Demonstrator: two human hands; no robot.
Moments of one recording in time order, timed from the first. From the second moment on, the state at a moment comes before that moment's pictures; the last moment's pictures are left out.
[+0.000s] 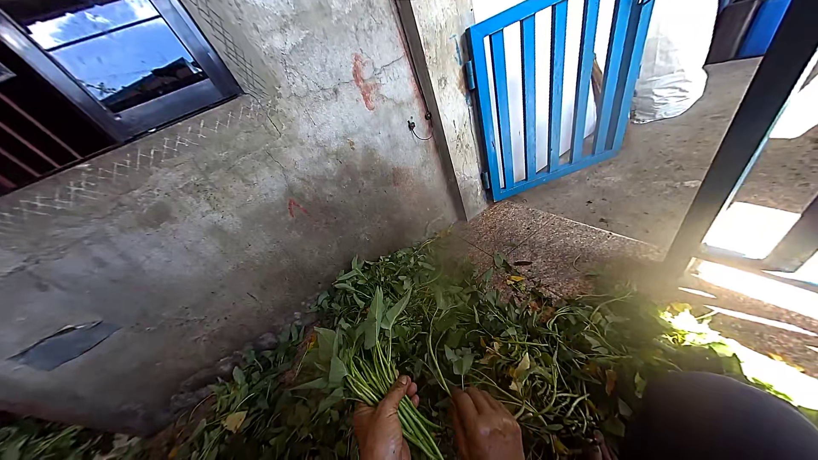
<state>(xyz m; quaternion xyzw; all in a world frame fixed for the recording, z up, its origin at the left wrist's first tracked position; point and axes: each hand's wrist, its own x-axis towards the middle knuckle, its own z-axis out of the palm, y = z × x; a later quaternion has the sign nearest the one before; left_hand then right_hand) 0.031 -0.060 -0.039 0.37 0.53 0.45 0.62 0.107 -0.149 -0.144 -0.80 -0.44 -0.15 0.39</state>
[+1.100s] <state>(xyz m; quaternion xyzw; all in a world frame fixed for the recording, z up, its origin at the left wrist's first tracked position) -0.002 -0.008 -0.020 0.37 0.52 0.56 0.52 0.107 -0.164 -0.188 -0.78 -0.55 0.20 0.23</state>
